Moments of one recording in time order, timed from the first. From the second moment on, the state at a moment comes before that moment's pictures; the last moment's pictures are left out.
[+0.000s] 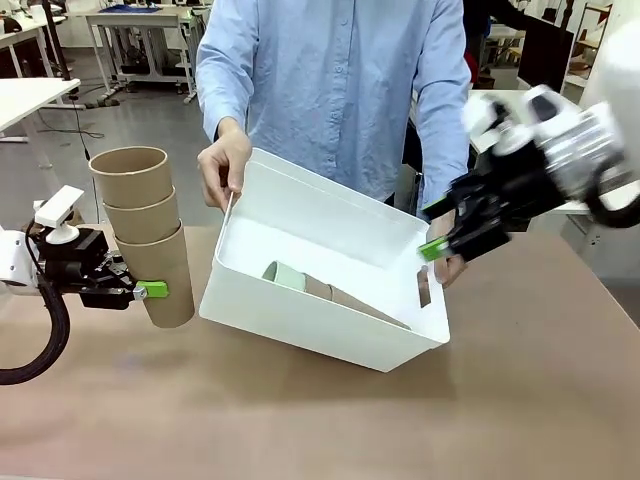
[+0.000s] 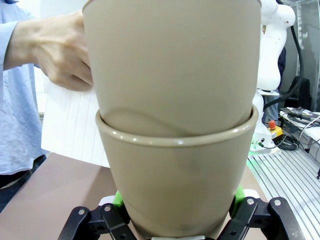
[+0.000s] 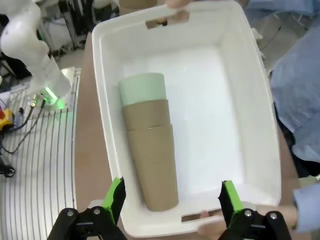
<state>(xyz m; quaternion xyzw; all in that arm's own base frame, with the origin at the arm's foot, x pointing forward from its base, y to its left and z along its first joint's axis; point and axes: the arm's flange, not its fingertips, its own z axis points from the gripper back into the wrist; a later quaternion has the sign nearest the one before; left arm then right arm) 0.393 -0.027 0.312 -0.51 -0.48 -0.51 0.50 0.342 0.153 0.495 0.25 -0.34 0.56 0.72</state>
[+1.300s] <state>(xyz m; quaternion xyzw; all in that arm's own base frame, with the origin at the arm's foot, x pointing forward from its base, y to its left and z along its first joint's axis) 0.393 -0.026 0.312 -0.51 -0.48 -0.51 0.50 0.331 -0.014 0.510 0.29 -0.38 0.52 0.71</state>
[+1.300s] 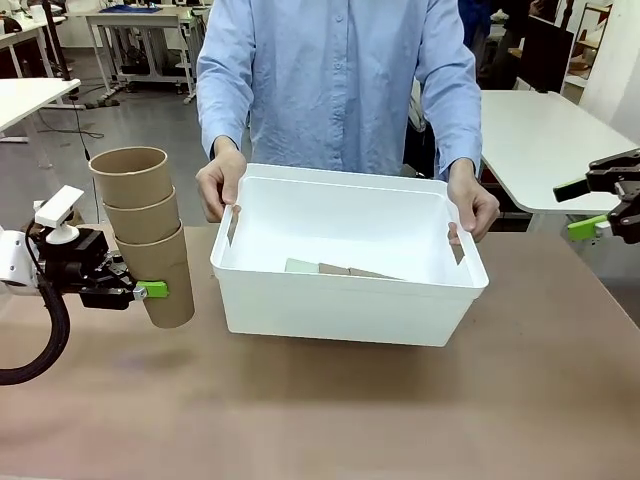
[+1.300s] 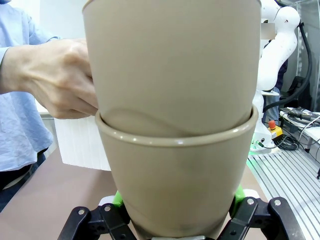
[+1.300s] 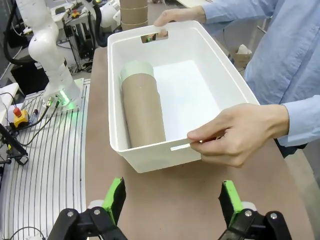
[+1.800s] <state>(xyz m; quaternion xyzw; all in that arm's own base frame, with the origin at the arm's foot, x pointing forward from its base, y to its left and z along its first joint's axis) 0.393 -0.026 0.312 -0.51 -0.48 -0.51 0.50 0.331 -0.014 0.509 0.29 -0.38 0.52 0.71</state>
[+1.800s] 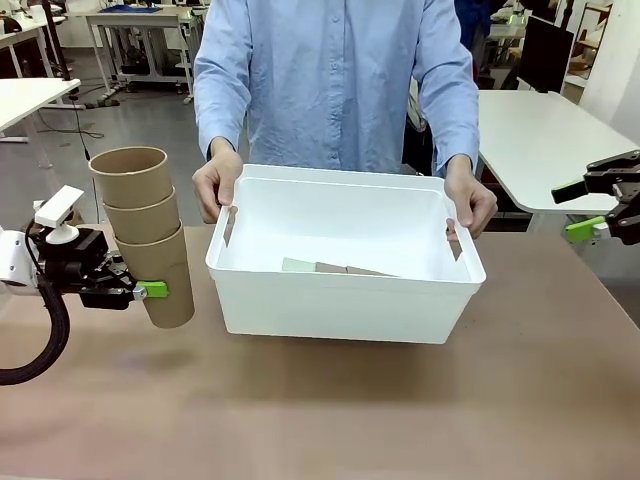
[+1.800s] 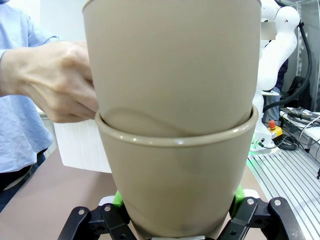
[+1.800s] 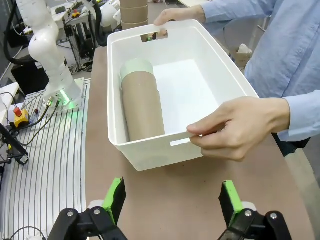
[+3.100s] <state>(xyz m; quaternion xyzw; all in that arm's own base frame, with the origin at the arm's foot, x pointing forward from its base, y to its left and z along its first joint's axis) 0.394 -0.024 0.312 -0.50 -0.48 -0.51 0.51 0.331 -0.014 0.509 0.29 -0.38 0.52 0.71</state>
